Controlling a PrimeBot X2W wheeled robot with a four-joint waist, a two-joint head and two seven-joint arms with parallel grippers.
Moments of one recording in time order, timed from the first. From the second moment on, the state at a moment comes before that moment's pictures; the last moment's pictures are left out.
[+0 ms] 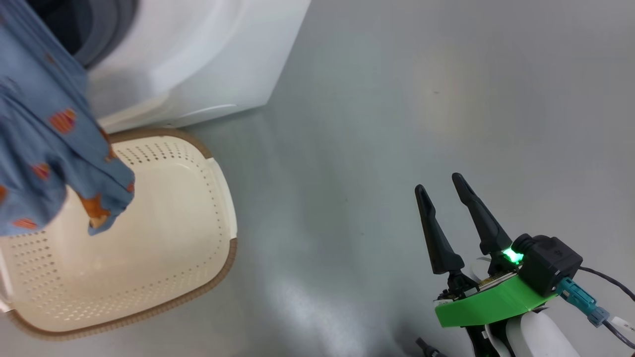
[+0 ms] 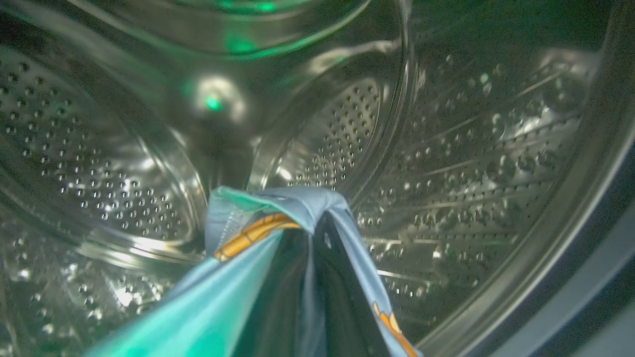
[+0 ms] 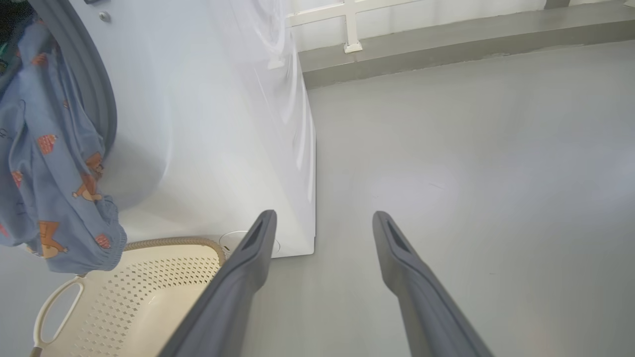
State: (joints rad) left arm -1.23 0.65 -0.53 0.66 -1.03 -0.13 -0.26; right arm -0.15 -0.04 0.23 0.03 0.31 0.13 -0.25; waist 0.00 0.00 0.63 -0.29
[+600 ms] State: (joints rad) left arm -1.20 0.61 -0.40 0.67 -0.91 -0.13 -0.22; right arm -0.15 -0.04 0.25 0.03 0.32 0.13 -0.25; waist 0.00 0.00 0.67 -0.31
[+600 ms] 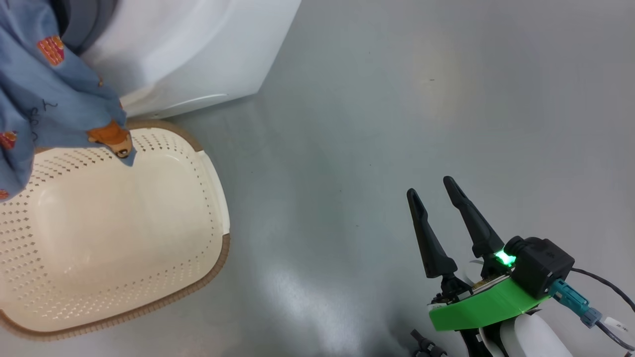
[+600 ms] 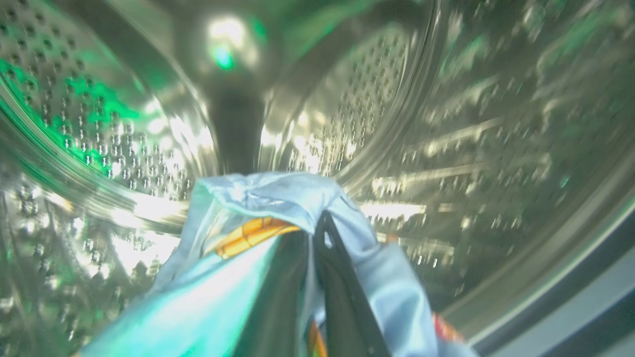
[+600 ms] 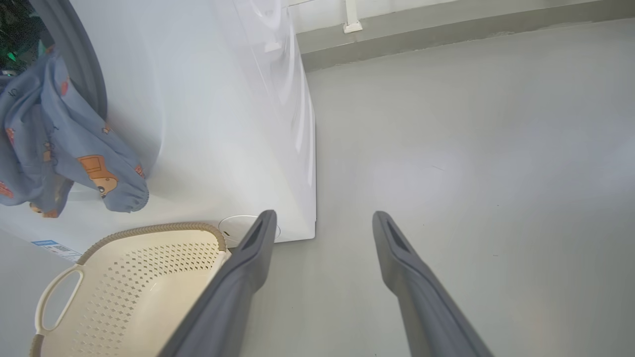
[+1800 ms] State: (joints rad) left arm -0.93 0.57 -0.54 0.55 -0.92 -0.13 -0.26; right arm -0.25 -0.04 0.19 0.15 0.32 0.13 -0.25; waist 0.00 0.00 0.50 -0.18
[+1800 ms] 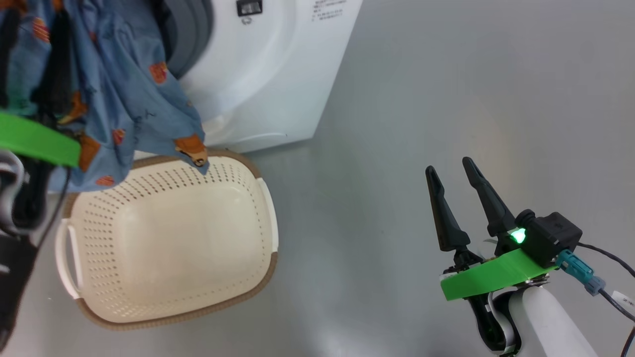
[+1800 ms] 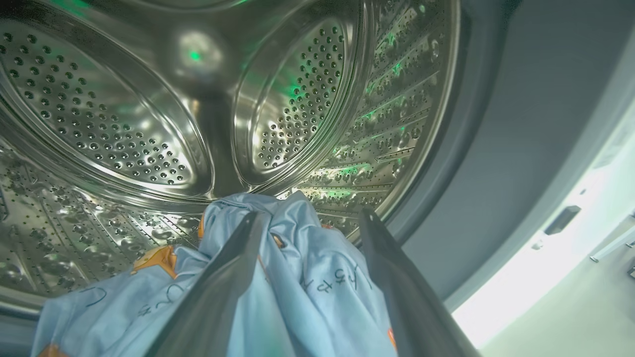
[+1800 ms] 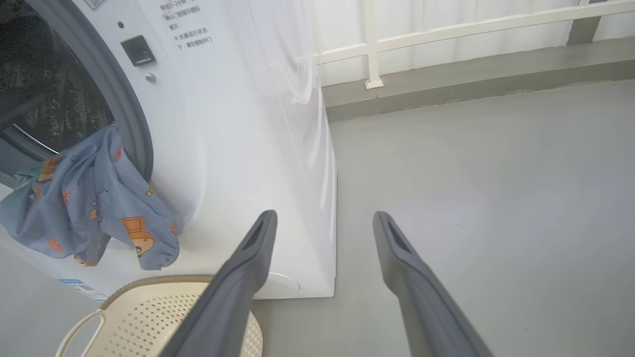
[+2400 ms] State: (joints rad) left arm -0.45 0.48 -0.27 0.34 -0.72 -0.13 -0.26; right arm -0.19 -0.05 0.15 0.22 0.30 0.13 -0.25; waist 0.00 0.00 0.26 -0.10
